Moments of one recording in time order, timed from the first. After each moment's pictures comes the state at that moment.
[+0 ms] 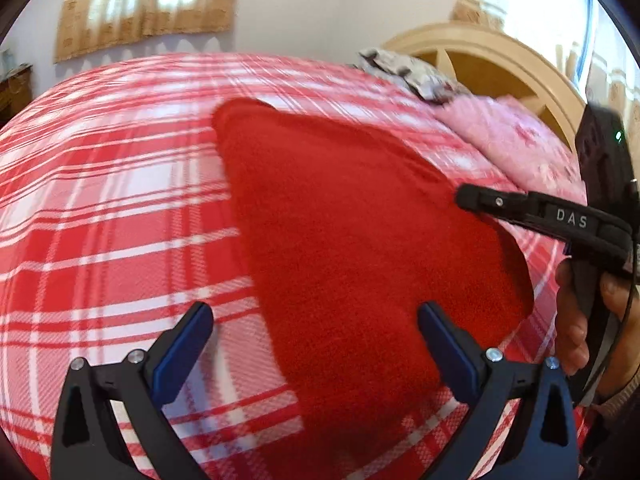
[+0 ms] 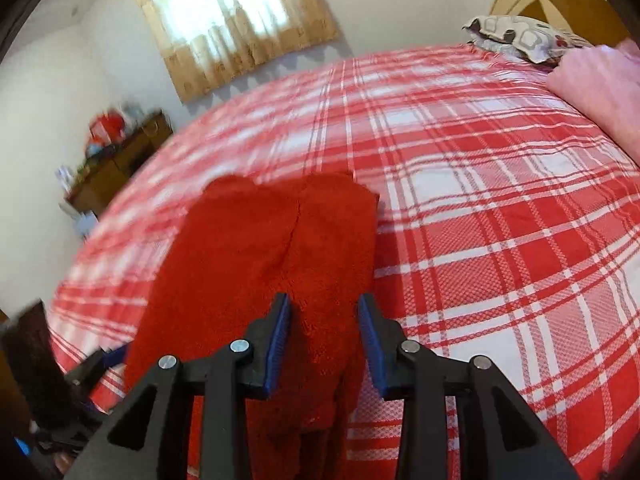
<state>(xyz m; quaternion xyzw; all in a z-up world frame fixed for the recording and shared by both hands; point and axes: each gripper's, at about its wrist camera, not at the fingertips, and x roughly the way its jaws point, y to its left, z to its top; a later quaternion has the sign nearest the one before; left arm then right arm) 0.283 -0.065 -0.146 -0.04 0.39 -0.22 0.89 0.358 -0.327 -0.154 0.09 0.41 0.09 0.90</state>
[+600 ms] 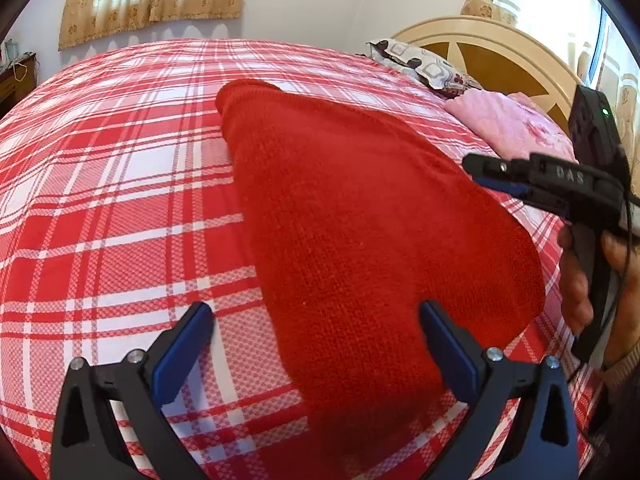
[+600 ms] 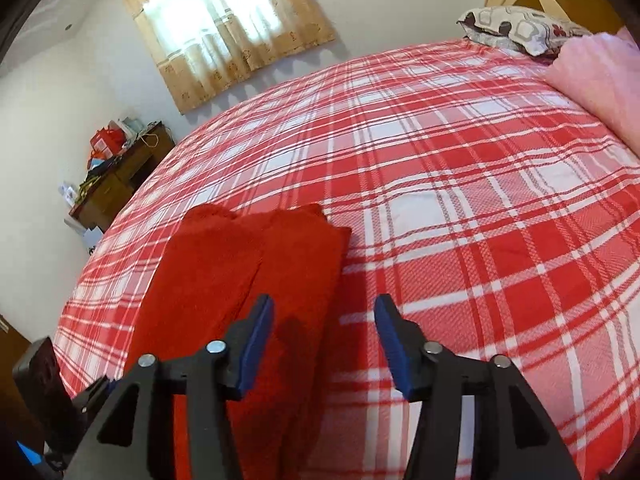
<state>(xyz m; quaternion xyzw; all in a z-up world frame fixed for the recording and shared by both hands) 0.292 -0.074 -0.155 -0.04 0.42 -0.22 0.88 0.398 -0.375 -0.152 0.17 0.40 0.12 0.90</state>
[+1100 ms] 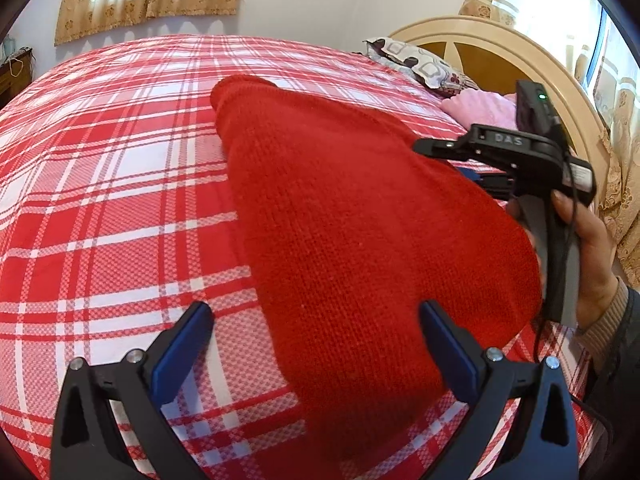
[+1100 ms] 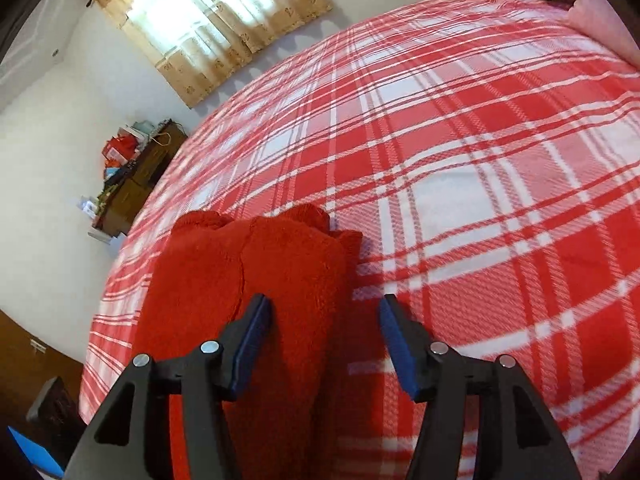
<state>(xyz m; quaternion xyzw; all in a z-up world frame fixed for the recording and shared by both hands) 0.295 -0.075 -0.157 -0.04 0.42 -0.23 0.88 0.451 -0.376 -0.185 0.22 0.43 0.16 0.86</state>
